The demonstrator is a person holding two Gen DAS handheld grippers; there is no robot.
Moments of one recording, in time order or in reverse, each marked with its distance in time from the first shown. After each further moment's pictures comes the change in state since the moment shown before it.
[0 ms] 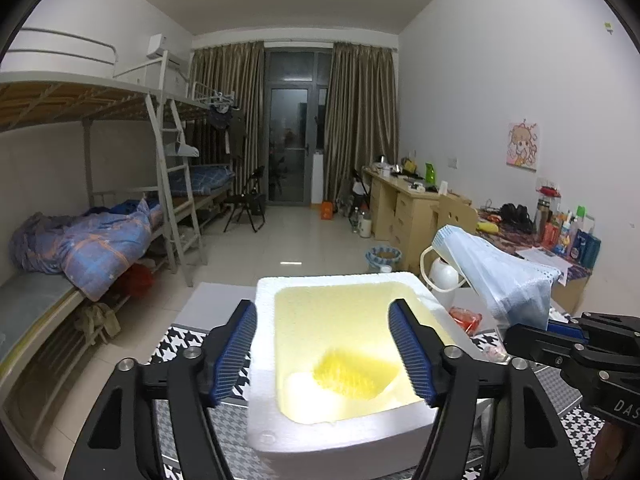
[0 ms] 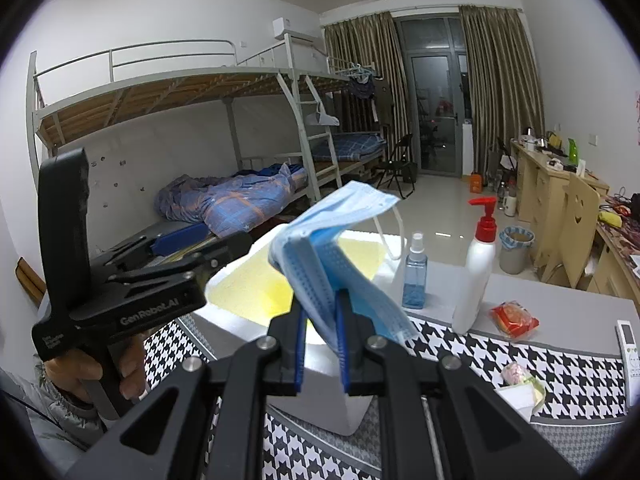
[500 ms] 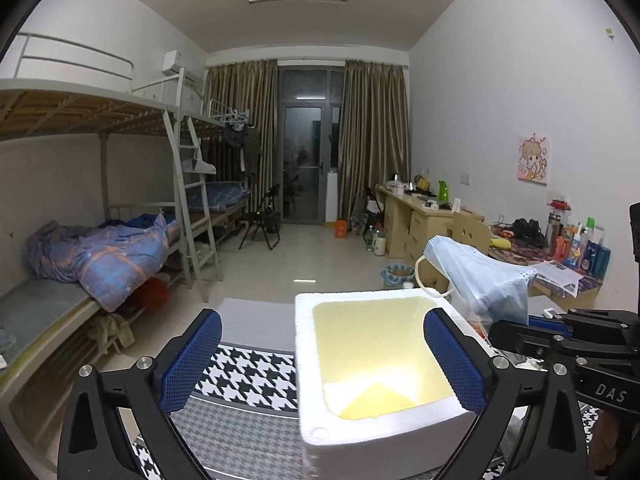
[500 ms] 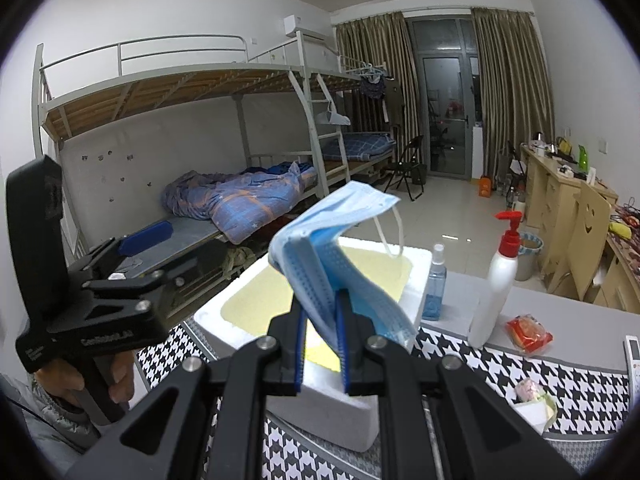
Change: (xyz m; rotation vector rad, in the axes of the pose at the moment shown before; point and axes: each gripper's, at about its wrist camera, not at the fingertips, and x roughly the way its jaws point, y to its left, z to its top) left arm -0.017 0.017 0.005 -0.002 -0.071 0.054; right arm 0.020 0.012 0.009 -0.026 0.009 0.024
